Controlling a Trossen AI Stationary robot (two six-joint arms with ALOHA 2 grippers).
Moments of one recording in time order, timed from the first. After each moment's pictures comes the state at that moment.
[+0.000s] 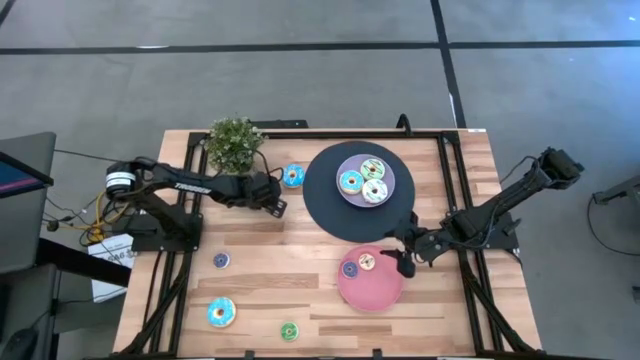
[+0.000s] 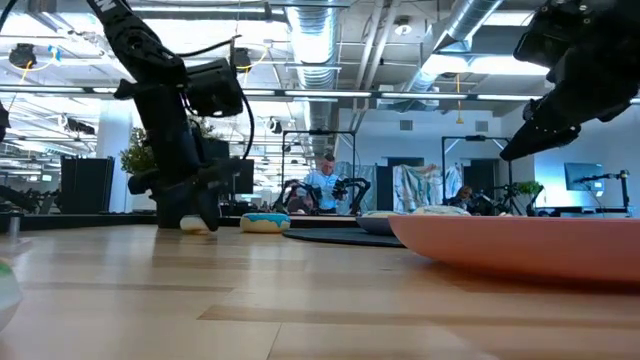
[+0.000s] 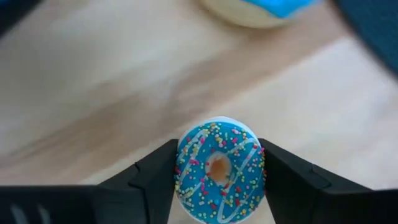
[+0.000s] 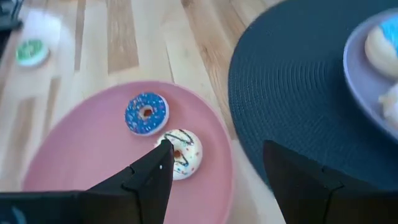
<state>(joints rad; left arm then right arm) 0.25 1.52 0.65 -0.26 -0.27 -0.78 0.51 1.06 0.45 -0.18 0.44 0.55</state>
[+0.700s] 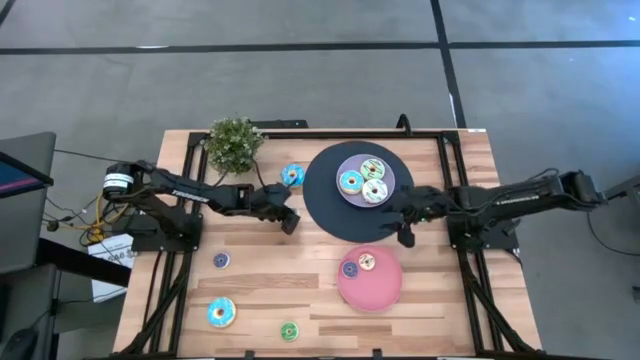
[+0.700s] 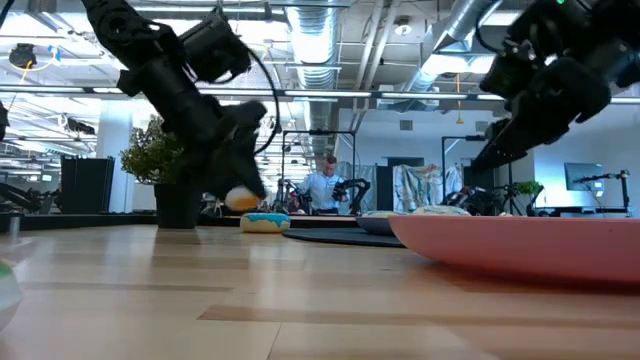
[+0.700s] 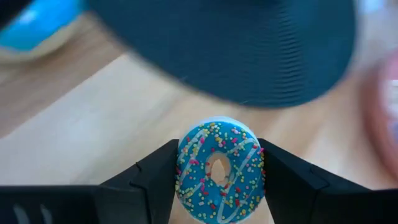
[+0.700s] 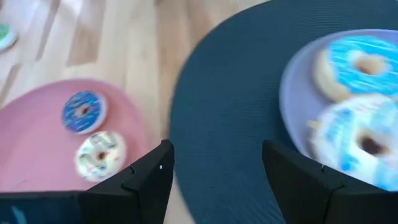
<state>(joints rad) 0.10 1.50 0.65 0.06 -0.09 -0.71 -0.02 0.91 0.36 -0.14 -0.01 0.12</state>
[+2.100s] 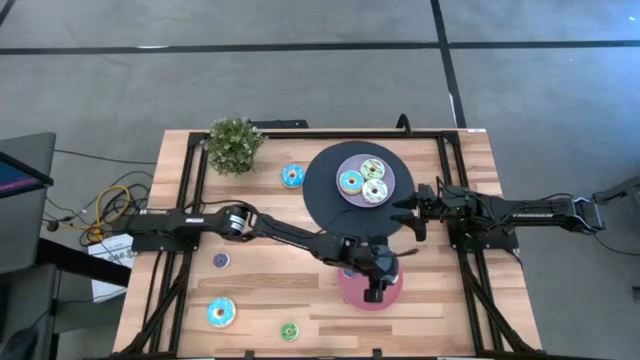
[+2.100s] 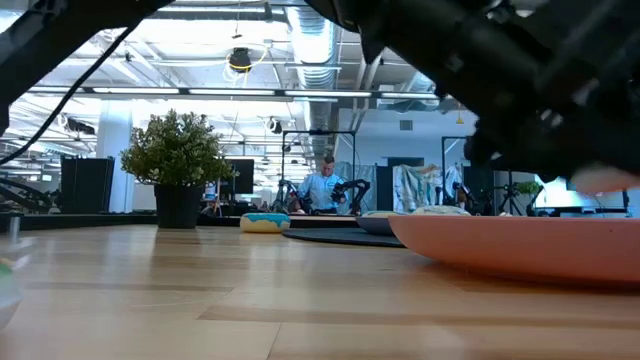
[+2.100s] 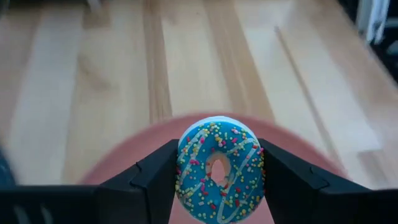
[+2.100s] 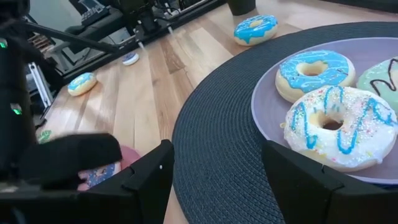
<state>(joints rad) -0.22 2.52 2.14 -0.27 0.00 -0.07 -0.12 0.37 0.04 -0.02 -0.03 0.35</state>
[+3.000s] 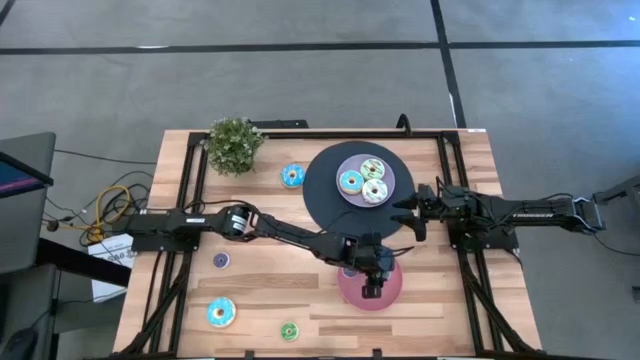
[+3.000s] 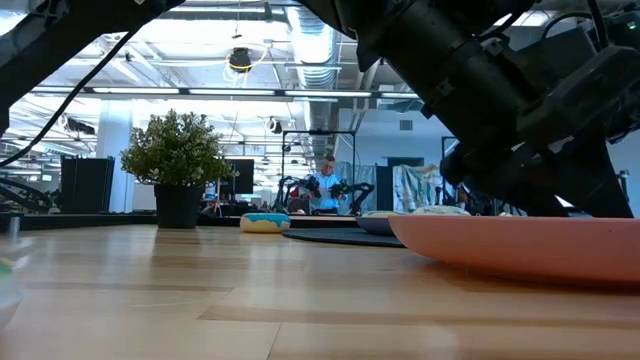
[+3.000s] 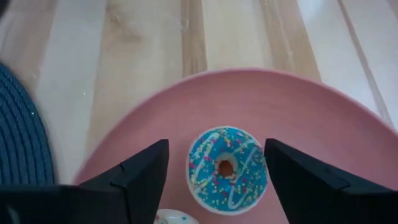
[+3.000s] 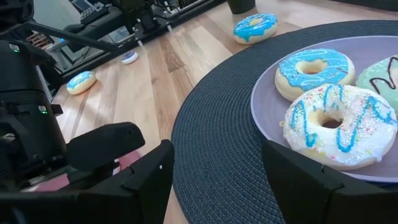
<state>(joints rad) -0.21 2.54 2.15 -0.38 -0.09 -0.12 -0.12 0.37 0.04 -0.03 -0.03 0.35</state>
